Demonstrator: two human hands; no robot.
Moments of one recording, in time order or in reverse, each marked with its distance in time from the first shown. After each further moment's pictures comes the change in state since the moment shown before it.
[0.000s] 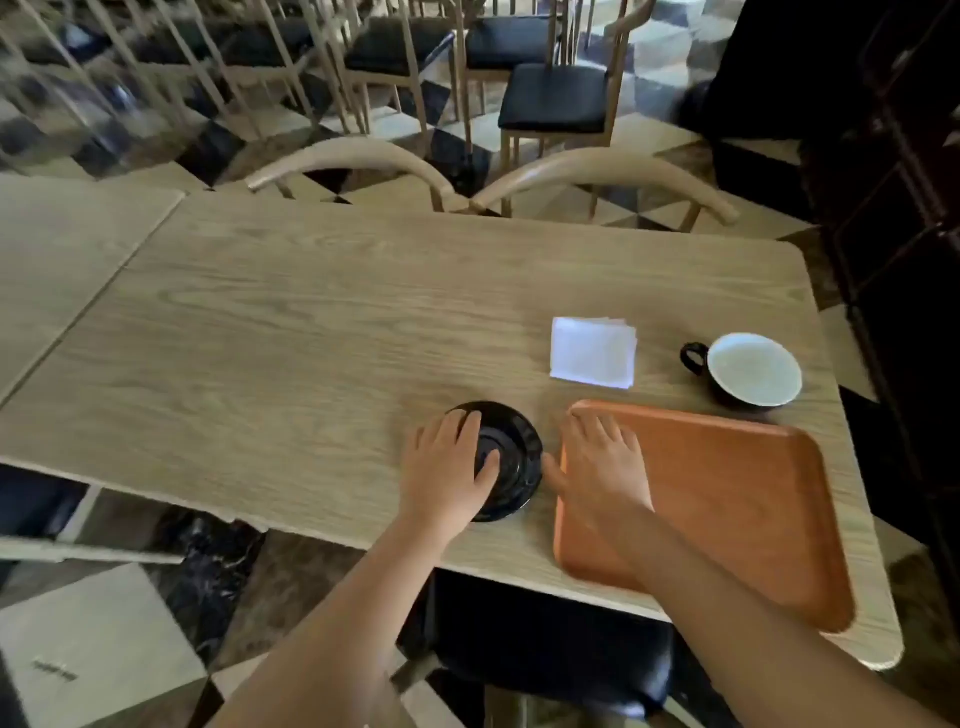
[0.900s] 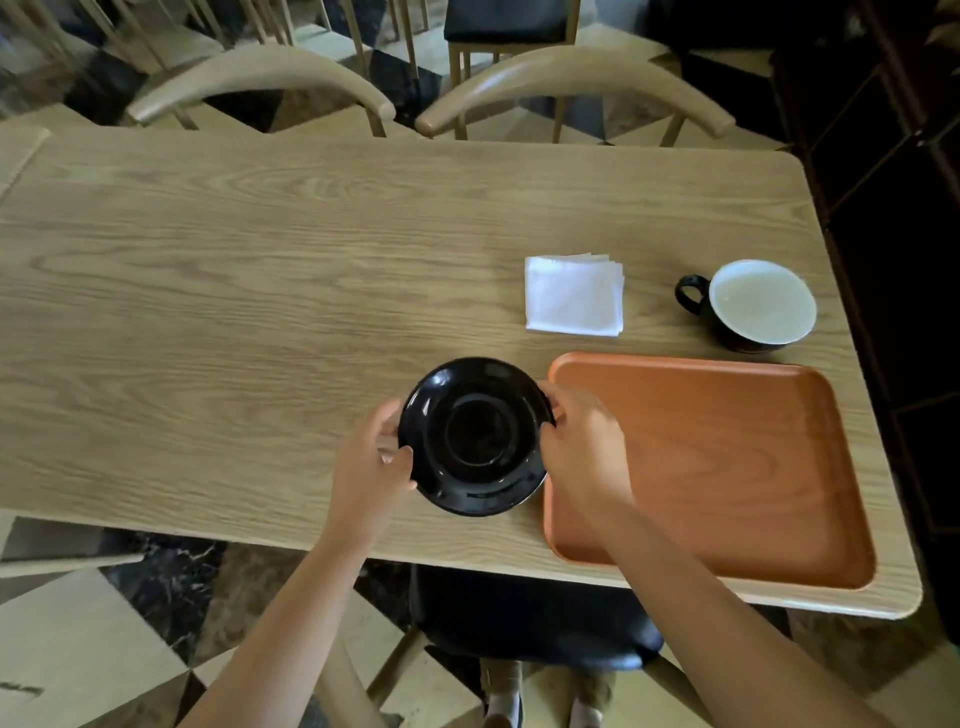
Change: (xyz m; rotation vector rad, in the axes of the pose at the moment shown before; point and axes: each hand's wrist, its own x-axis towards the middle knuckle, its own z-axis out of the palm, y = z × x) left_hand -0.002 -0.038 0.024 -0.940 -0.083 -0.457; right_hand 0.005 -0.001 0.032 0.593 0.110 0.248
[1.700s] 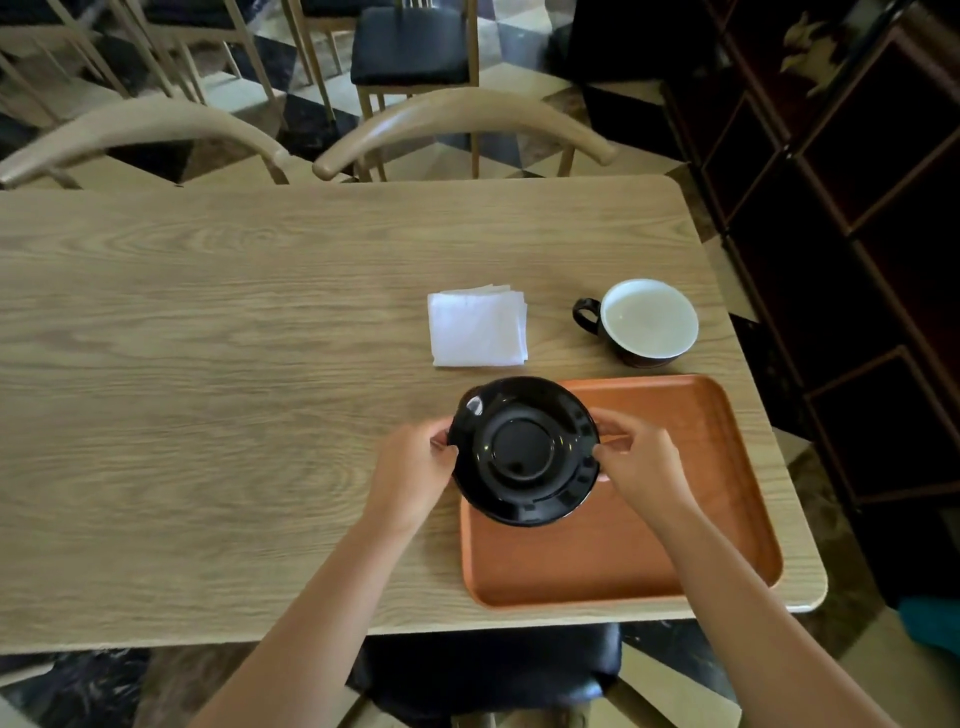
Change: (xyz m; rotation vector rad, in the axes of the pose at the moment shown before) left_hand 0.029 0.059 0.109 0.294 -0.228 0.304; right_hand 0.011 0.102 -0.089 0.206 0.055 0.347
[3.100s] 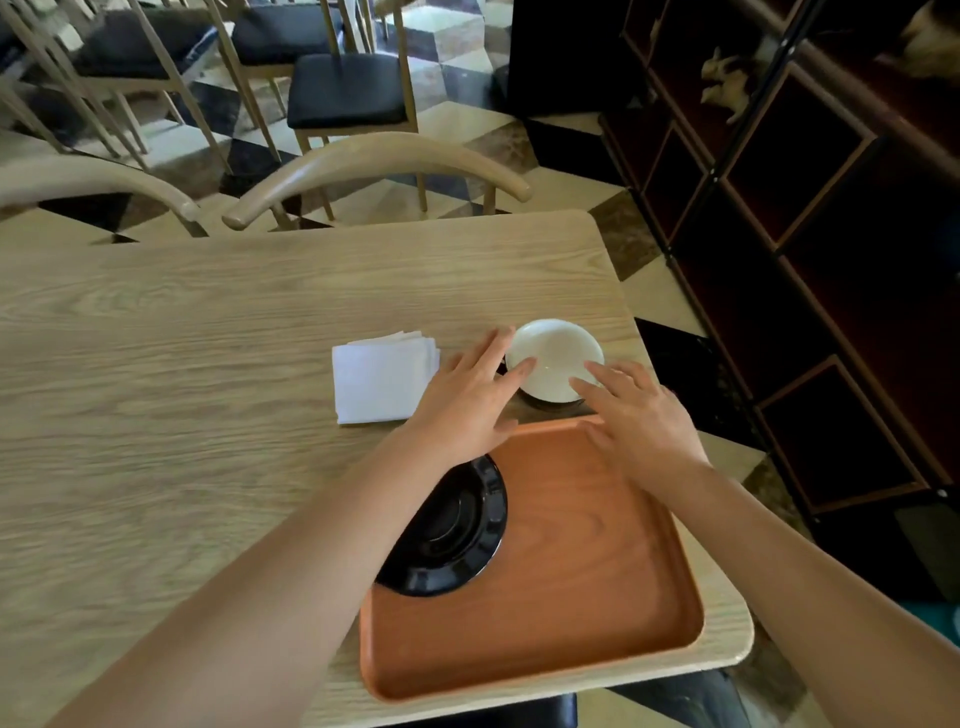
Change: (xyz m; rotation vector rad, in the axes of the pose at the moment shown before) left_hand 0.107 0.104 0.079 0.752 -0.160 0.712; right_hand 0.068 0.016 -0.100 -0.863 0.109 -0.536
